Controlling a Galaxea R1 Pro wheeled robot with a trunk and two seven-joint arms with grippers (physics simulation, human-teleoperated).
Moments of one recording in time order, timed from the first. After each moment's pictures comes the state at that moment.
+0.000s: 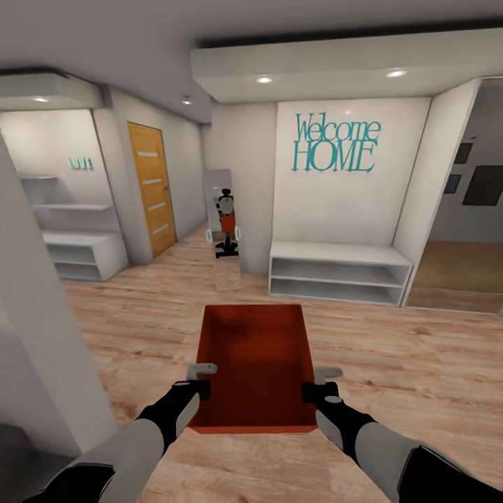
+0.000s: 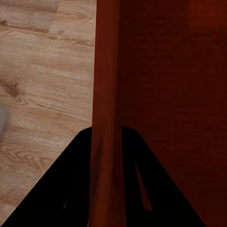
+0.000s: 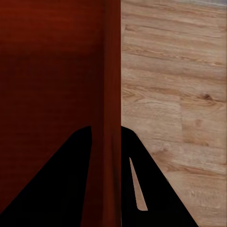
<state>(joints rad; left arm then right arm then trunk) -0.77 -0.14 0.00 -0.26 0.02 0.21 0.21 -0.80 0.05 0.88 -0.12 -0.81 -0.10 -0.21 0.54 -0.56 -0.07</state>
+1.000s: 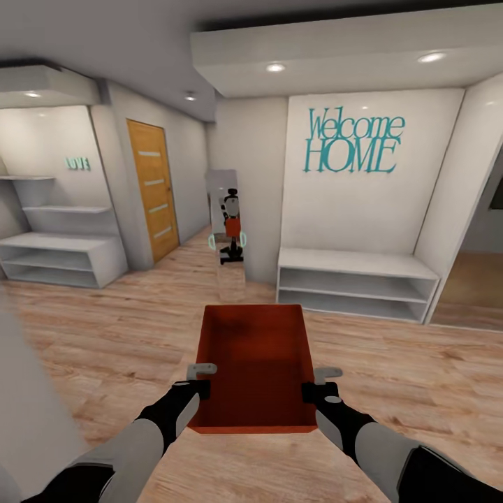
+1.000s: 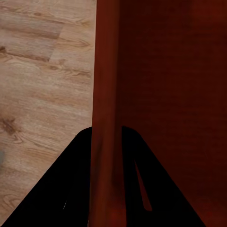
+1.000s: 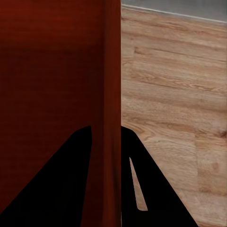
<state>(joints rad) -0.77 -0.14 0.00 -0.26 0.02 0.22 0.21 -0.80 0.05 0.88 -0.12 -0.81 -0.10 -0.21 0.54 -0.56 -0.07</state>
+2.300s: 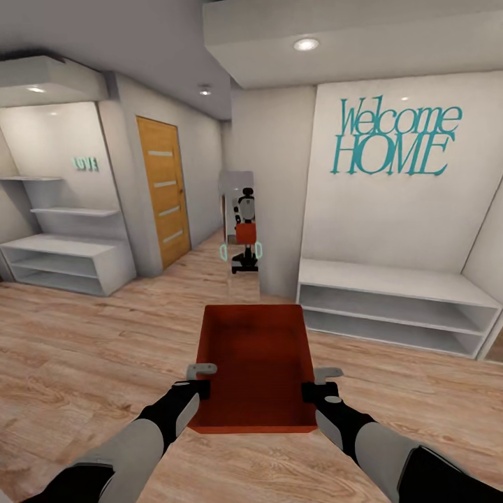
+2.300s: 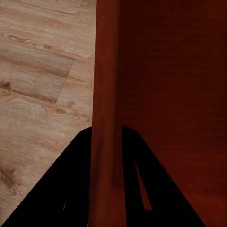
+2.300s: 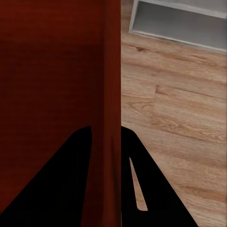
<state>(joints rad) -0.77 -0.14 0.00 -0.26 0.02 0.21 0.21 -0.80 0.05 0.88 -0.12 -0.81 -0.10 -0.21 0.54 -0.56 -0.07</state>
